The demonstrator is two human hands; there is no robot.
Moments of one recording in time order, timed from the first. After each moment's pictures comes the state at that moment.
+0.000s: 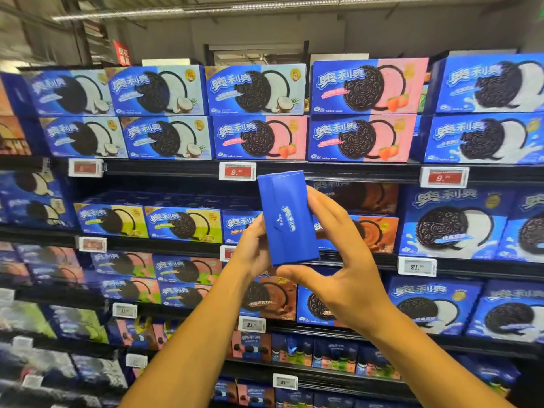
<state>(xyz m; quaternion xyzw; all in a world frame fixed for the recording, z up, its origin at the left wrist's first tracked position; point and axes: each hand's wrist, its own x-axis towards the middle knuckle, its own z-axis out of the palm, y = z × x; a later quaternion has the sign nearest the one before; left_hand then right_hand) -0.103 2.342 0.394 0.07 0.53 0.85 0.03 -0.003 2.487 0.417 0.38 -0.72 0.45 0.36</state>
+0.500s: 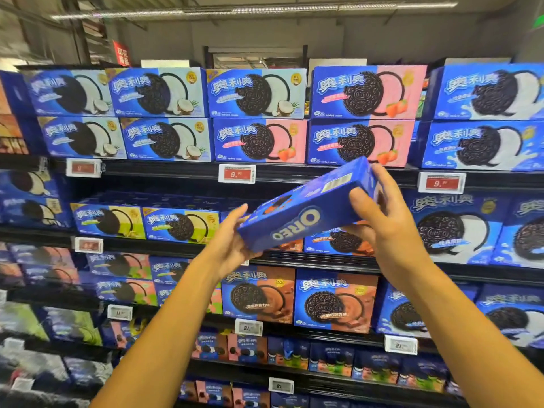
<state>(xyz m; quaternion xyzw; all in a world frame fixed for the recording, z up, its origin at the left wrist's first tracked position) -0.122 2.292 0.404 0.06 0.55 0.83 0.07 -0.035 2.533 0.454 0.20 -0.64 0.71 0.22</state>
